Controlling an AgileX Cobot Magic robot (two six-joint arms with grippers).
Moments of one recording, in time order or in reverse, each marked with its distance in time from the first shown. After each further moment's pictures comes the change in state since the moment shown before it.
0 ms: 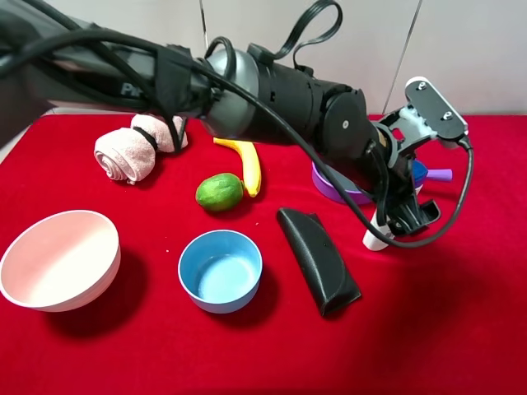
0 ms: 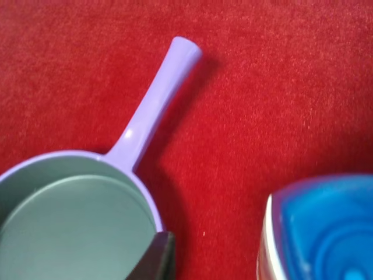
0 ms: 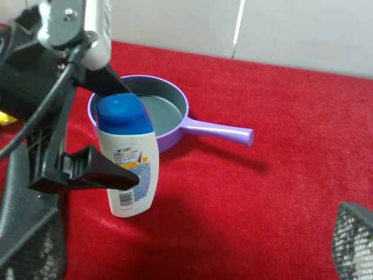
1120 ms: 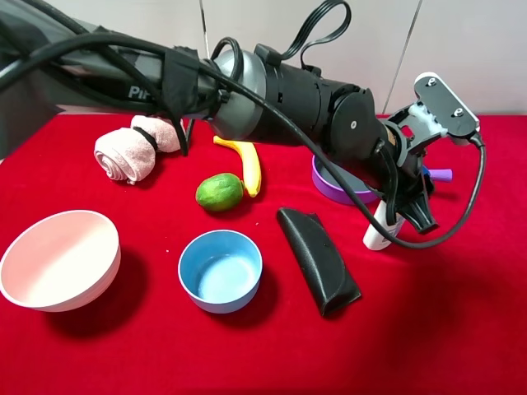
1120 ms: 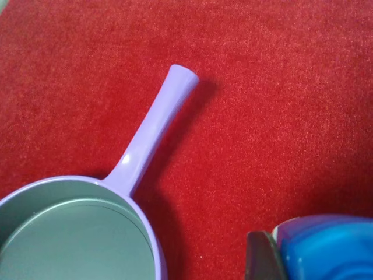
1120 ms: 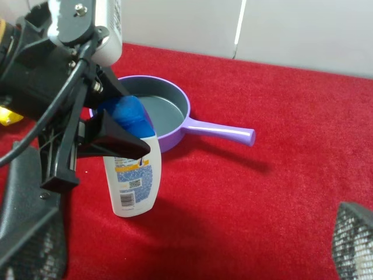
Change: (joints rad) left arm -0.006 0.002 -0.014 -0.004 -0.009 0.000; right arm 0.000 0.000 0.000 0.003 0.000 0.000
